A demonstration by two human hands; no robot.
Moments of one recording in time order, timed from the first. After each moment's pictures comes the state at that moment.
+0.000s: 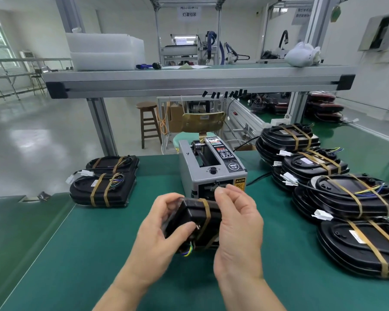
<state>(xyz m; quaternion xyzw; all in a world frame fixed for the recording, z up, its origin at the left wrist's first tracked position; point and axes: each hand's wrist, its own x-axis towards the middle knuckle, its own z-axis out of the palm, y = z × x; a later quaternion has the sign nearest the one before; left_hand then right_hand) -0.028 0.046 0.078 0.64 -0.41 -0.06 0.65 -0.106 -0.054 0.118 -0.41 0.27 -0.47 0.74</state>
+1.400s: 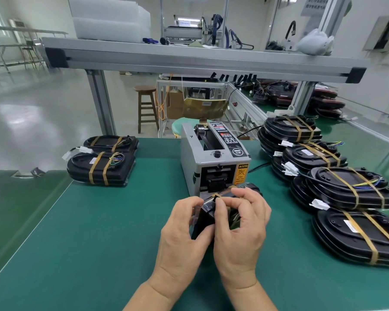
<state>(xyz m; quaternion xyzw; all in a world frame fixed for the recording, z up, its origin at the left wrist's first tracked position) -0.067 0.021 0.034 0.69 -0.37 0.10 0.61 -0.117 -0.061 0.048 -0.70 0.23 -0.61 0.30</state>
